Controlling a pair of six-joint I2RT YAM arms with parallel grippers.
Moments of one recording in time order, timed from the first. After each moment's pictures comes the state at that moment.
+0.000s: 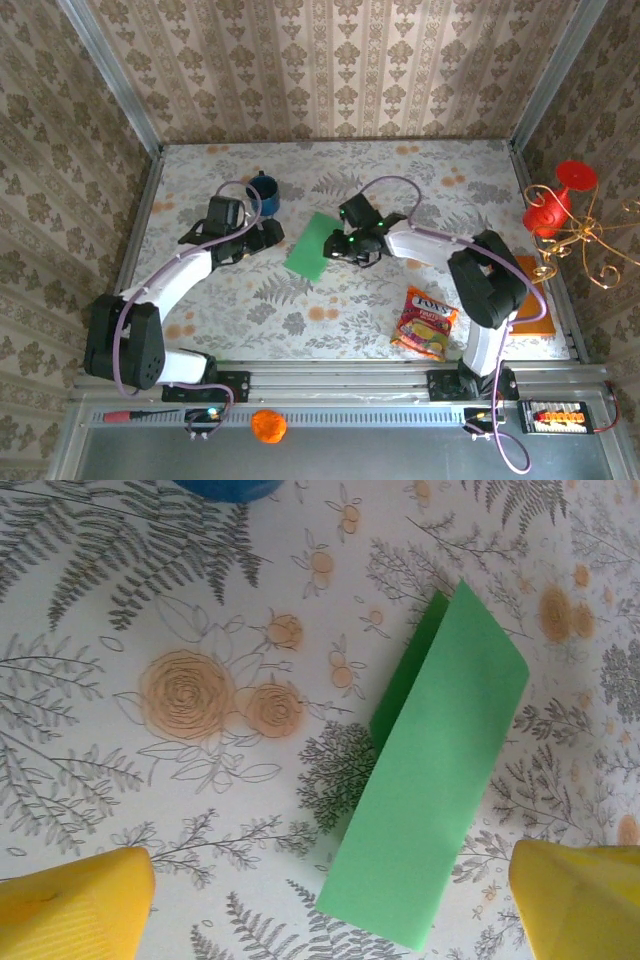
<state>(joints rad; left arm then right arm) -0.31 1.35 0.82 -0.34 0.27 -0.59 0.63 1.85 1.21 -0.37 -0.30 0.78</state>
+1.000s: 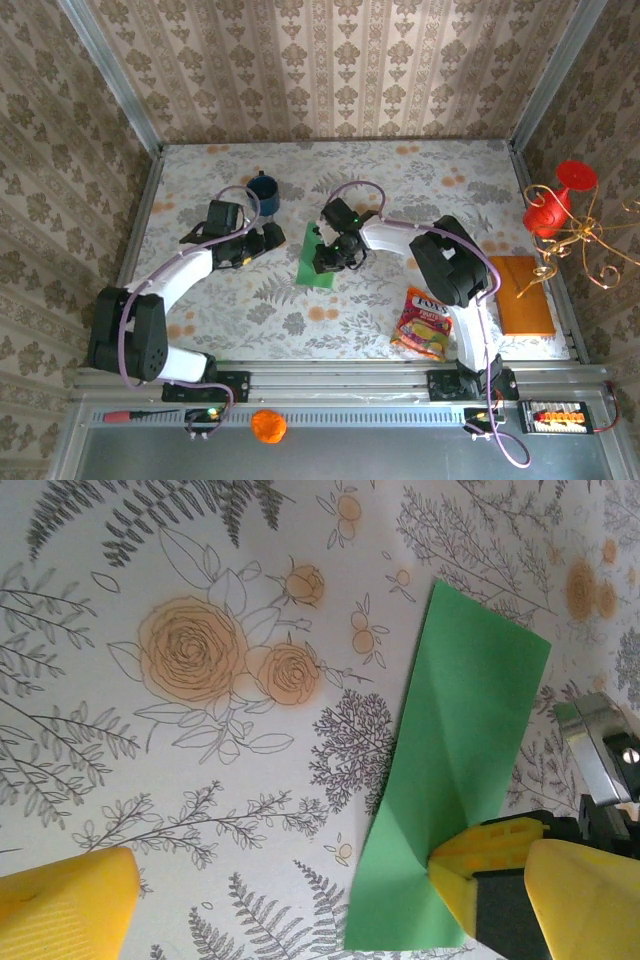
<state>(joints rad) -0.29 1.40 0.80 -0.33 0.34 -0.62 0.63 2.09 1.38 -0.52 -0.45 0.35</state>
